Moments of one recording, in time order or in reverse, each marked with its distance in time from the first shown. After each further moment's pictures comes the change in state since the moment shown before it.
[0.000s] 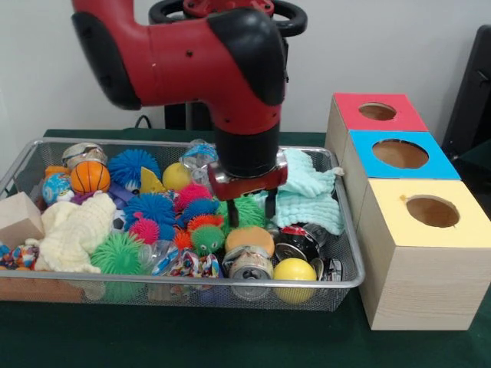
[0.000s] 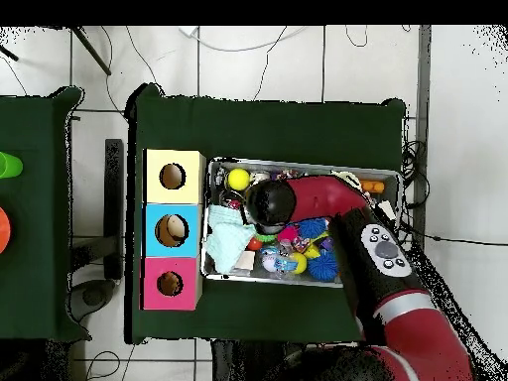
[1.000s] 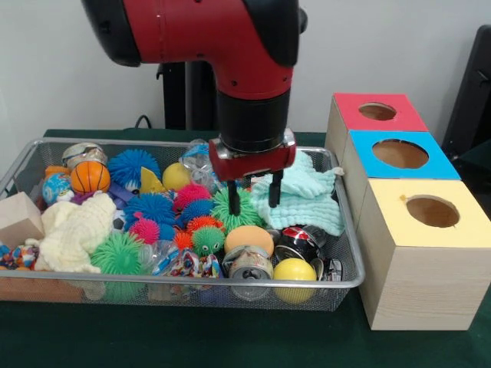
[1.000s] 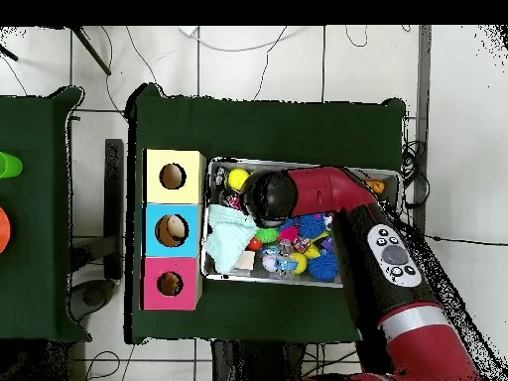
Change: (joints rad) arm -0.001 -0.087 -0.004 0.009 0.039 0.000 0.000
